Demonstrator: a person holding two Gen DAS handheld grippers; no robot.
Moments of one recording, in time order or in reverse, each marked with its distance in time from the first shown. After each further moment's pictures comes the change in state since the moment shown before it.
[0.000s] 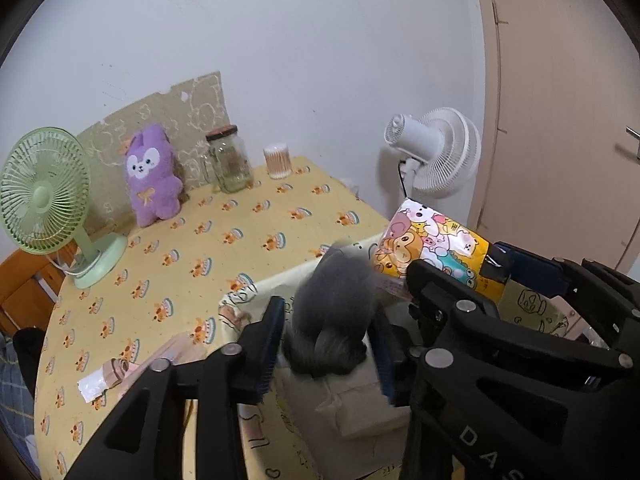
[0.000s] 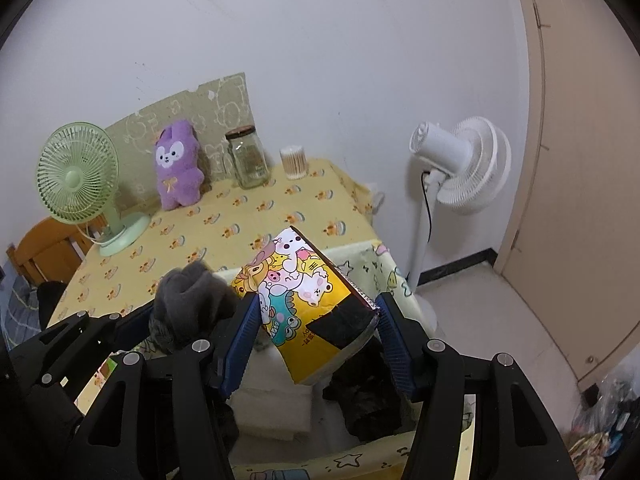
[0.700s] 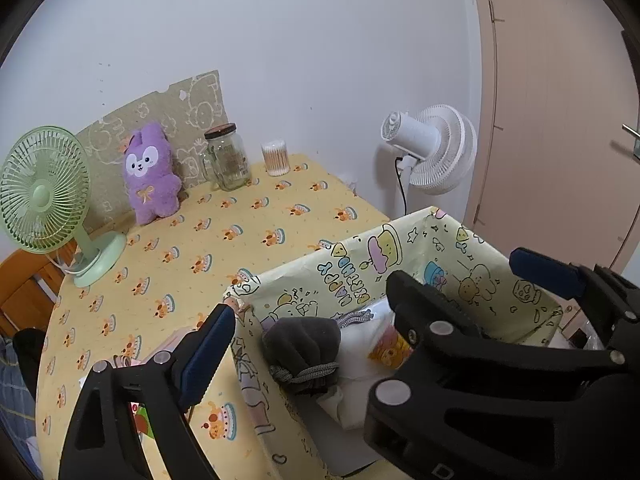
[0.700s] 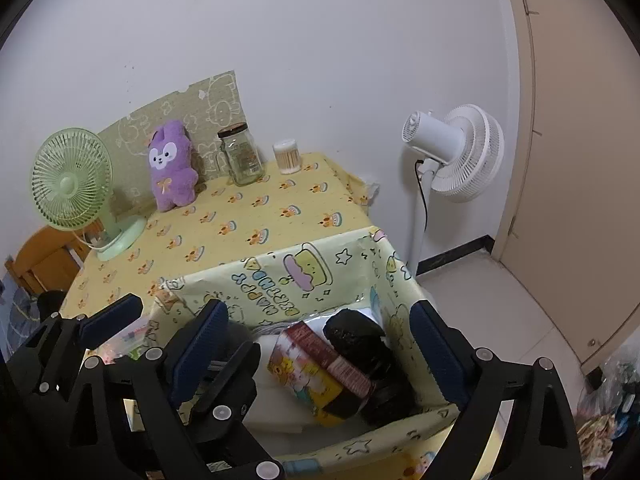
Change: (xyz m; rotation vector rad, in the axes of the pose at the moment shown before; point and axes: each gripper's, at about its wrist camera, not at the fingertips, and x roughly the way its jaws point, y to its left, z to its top) left arm -0.010 0.003 -0.002 0.002 0.001 -0.012; right arm -0.004 0.003 -0.003 0.046 0.016 -0.016
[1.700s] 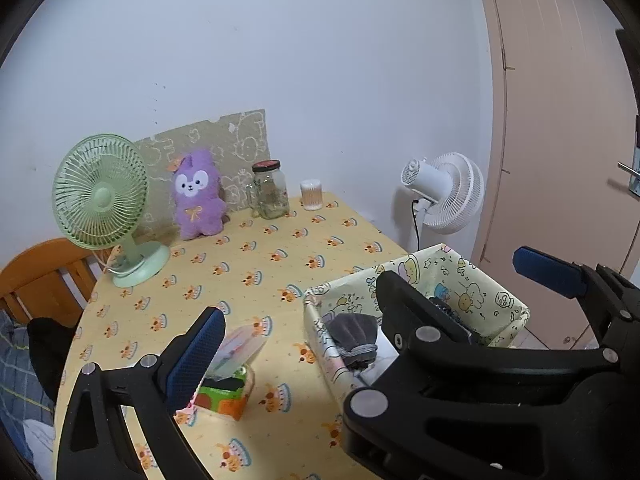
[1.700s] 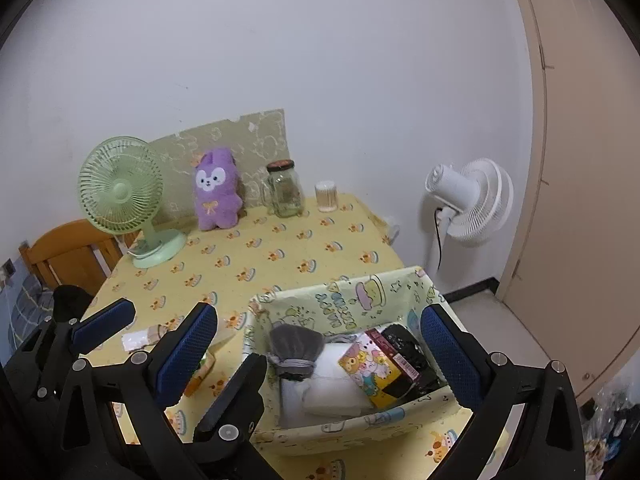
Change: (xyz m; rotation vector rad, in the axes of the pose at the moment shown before) left arm -0.086 0.045 -0.015 -0.067 -0.135 0.036; right arm -0.077 0.065 -0.003 -0.102 -0.142 0.025
